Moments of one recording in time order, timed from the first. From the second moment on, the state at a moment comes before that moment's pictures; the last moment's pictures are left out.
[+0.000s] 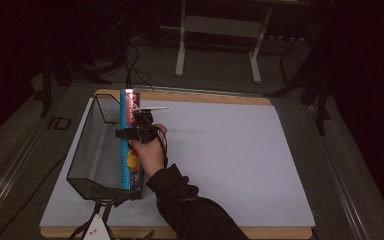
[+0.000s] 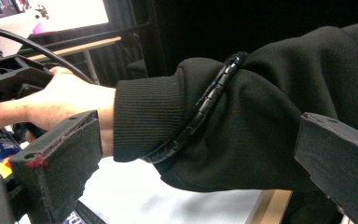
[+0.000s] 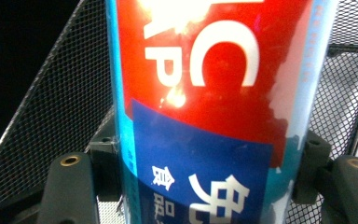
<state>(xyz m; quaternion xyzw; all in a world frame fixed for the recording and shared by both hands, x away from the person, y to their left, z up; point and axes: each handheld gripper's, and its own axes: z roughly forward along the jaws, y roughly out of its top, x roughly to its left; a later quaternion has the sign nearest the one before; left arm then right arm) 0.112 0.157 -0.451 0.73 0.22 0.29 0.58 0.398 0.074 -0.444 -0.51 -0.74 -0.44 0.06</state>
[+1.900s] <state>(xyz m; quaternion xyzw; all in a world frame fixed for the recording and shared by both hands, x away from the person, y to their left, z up) 0.115 0.154 -0.453 0.73 0.22 0.28 0.58 0.387 0.044 -0.437 -0.39 -0.81 -0.43 -0.06</state>
